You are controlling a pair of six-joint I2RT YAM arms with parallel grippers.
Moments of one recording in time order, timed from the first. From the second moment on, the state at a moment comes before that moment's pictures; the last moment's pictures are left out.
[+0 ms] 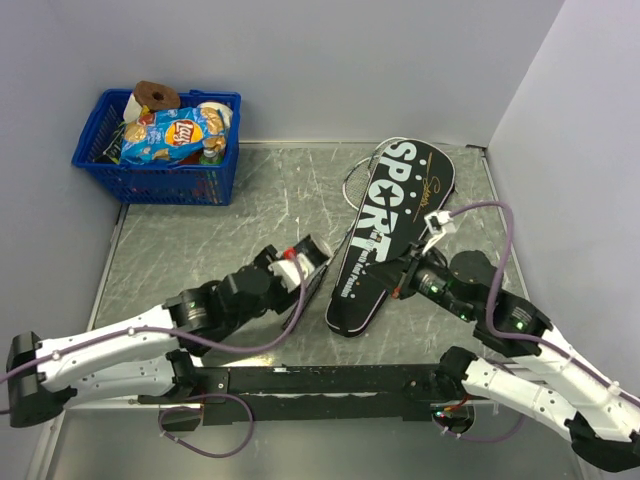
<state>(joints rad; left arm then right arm) -1.16 0.89 0.74 -0.27 -0.42 0.16 0.87 0.62 0.89 -0.50 0.05 0.74</state>
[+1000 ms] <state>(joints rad) -0.25 1.32 0.77 -0.18 -0.46 0.29 0.86 0.61 0.66 -0.45 -0.03 0.73</state>
